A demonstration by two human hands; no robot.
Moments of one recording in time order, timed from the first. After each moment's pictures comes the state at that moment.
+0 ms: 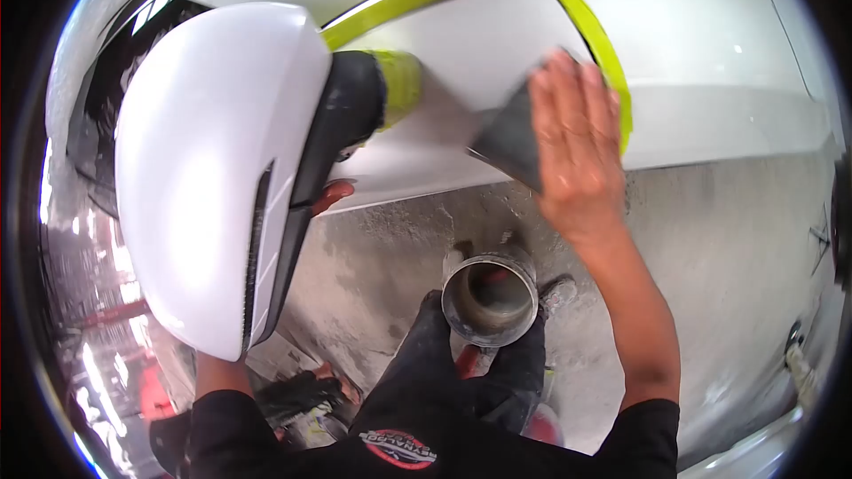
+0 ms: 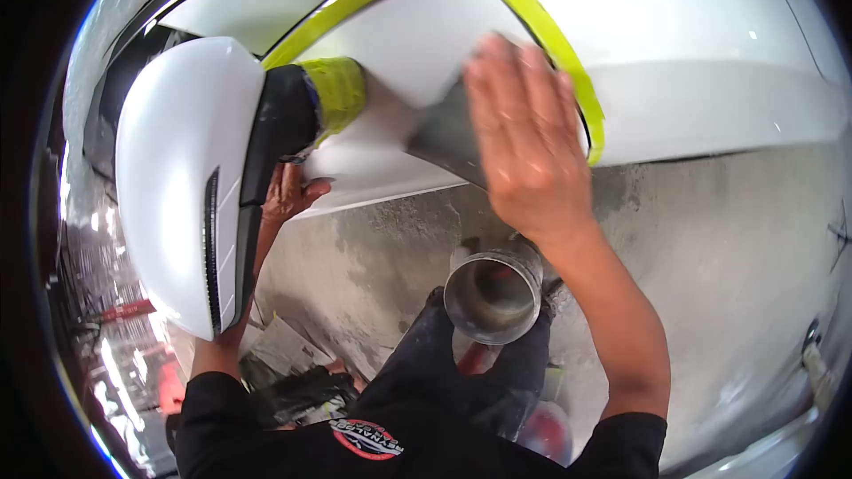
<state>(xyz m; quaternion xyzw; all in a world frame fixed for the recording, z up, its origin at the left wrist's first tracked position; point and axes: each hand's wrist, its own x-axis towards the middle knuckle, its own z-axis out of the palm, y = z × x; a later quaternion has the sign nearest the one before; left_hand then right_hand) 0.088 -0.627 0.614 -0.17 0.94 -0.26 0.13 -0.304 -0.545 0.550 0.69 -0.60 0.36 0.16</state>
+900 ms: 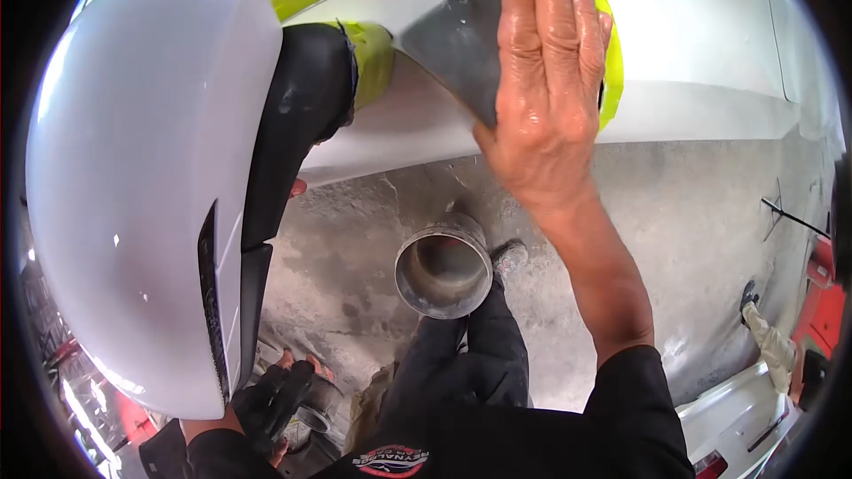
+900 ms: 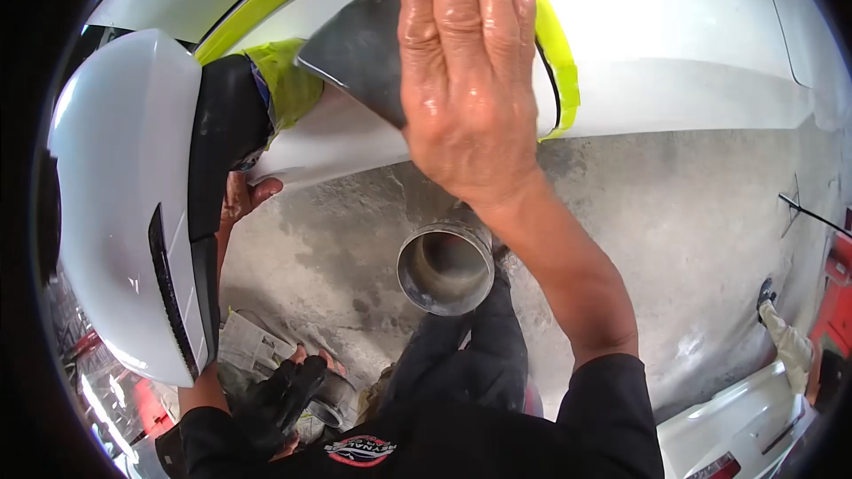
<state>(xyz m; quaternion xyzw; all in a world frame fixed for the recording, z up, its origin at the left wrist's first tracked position) 0.113 -0.643 0.597 -0.18 0.93 -0.31 0.08 -0.282 -0.593 0.588 0.66 -0.60 0.41 0.18</state>
